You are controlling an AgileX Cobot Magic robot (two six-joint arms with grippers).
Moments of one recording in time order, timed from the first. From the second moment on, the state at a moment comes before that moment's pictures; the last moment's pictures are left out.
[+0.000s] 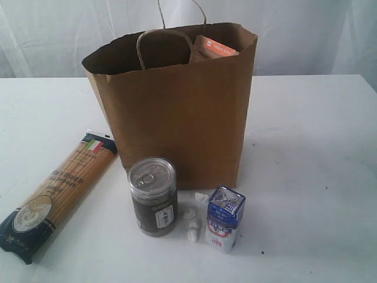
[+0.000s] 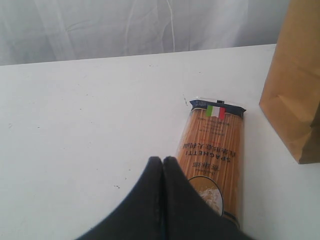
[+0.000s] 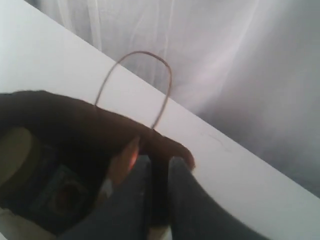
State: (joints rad) left arm -0.06 0.18 0.00 -0.68 0.11 0.71; right arm 0.19 1.53 -1.64 0.58 0.81 -0.74
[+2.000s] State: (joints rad) left arm -0.06 0.19 0.02 -0.64 0.42 0.71; right arm 0.35 1.27 -0.69 0.90 0.72 -1.30
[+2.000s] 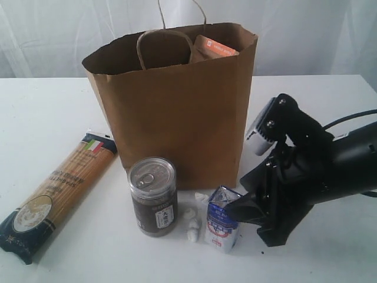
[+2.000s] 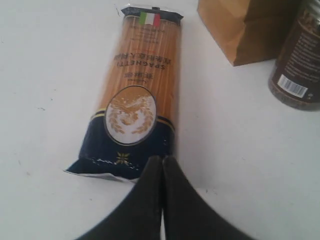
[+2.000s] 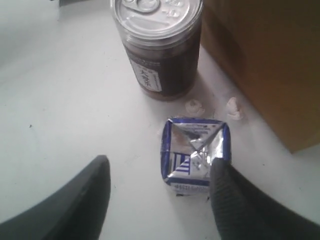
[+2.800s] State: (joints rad) left arm -0.06 0.19 0.02 -0.57 0.43 0.56; right arm 0.40 1.41 -0.69 0.97 0.55 -1.47
